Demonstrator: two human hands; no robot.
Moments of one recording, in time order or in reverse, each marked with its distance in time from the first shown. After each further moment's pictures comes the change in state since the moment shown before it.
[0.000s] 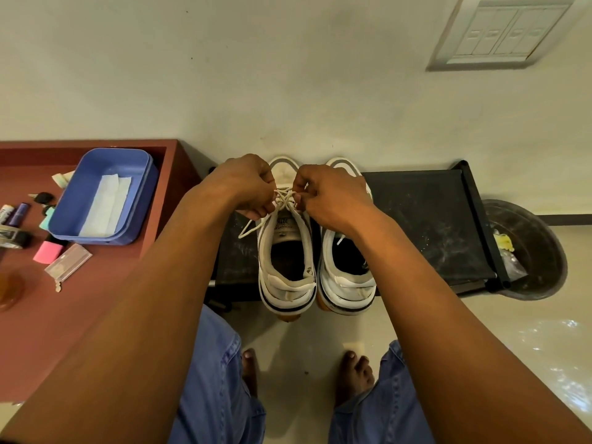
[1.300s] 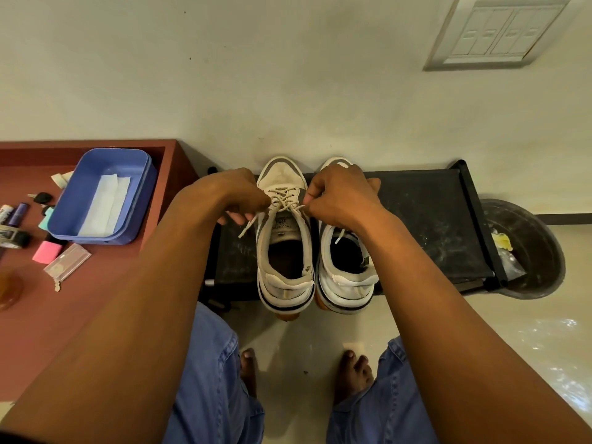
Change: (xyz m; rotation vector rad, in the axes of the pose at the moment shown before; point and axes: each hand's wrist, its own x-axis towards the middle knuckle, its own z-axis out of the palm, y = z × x) left_hand -0.006 -0.007 -0.007 0.201 -0.141 -0.075; right_hand 0.005 0.010 -0.001 -0.093 0.000 0.142
